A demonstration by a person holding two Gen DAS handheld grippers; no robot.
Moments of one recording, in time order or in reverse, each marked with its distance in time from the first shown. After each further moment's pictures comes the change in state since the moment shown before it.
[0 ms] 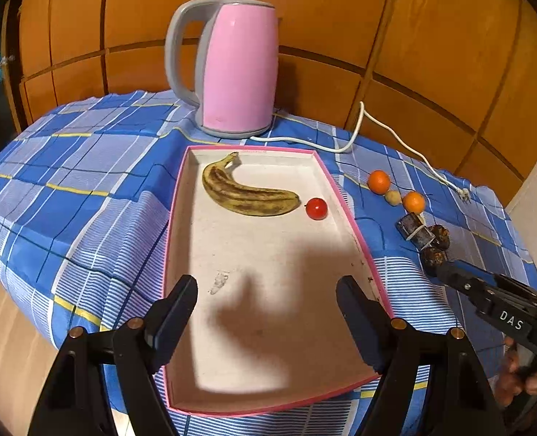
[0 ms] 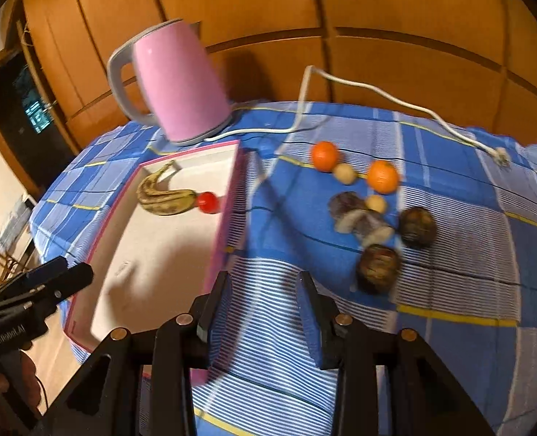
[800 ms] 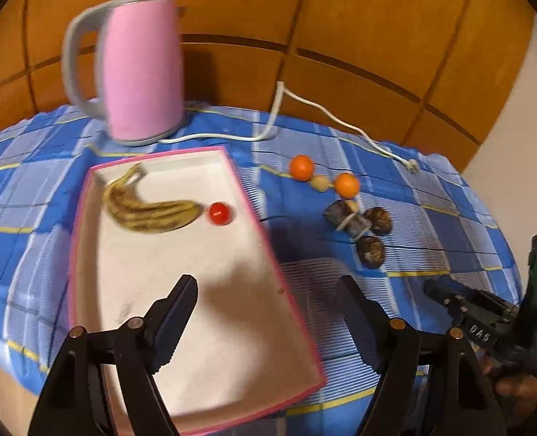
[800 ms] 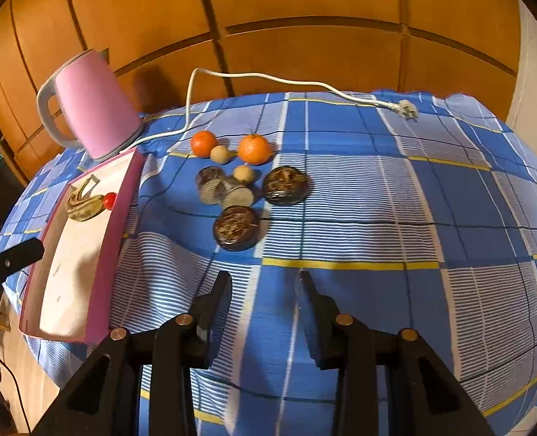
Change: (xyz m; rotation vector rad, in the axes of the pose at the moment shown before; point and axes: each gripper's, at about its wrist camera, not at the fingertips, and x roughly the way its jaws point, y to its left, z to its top) left arm 0.022 -0.069 0.026 0.136 0.088 -0.197; right arm -0.032 -0.084 -0.038 0.173 -0.019 -0.180
